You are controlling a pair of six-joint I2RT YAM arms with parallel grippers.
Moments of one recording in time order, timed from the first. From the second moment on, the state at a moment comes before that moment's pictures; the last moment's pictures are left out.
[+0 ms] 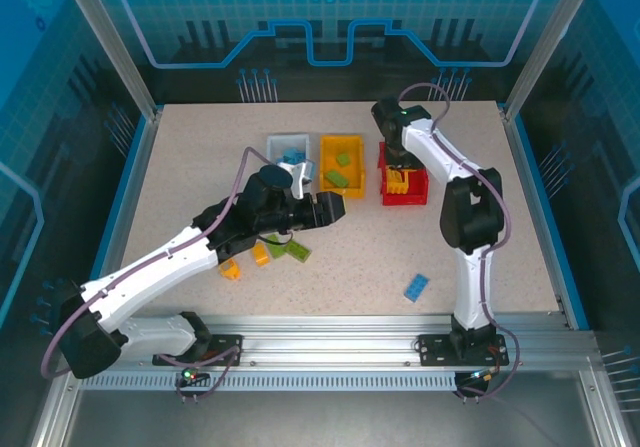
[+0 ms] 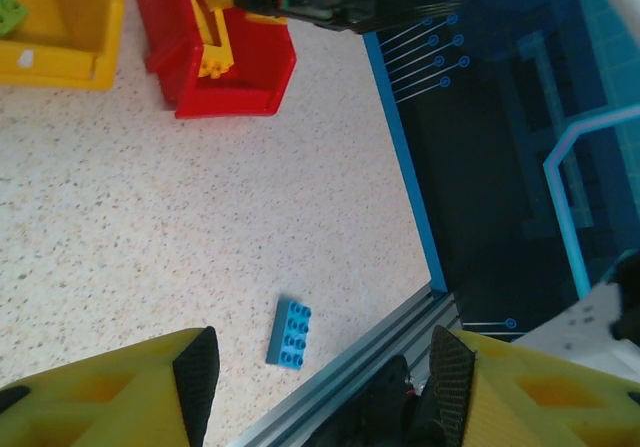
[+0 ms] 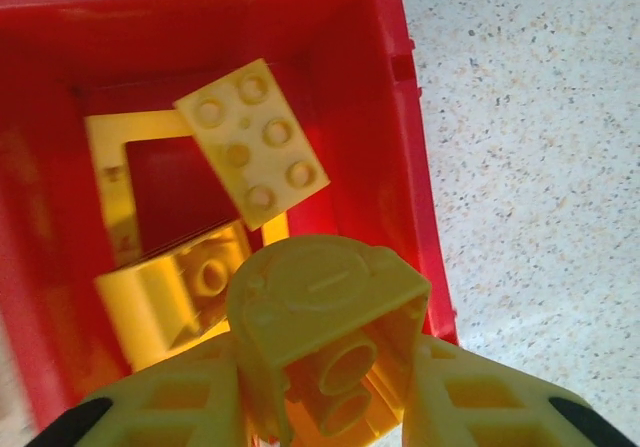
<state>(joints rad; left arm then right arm) -0.78 1.21 1.06 -0.33 0.19 -0.90 0.32 2.15 1.93 -1.18 0.45 0.45</state>
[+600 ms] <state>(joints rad) -0.82 1.23 1.07 -0.30 0.13 -0.90 0.35 2.15 2.01 -1.25 0.49 0.43</state>
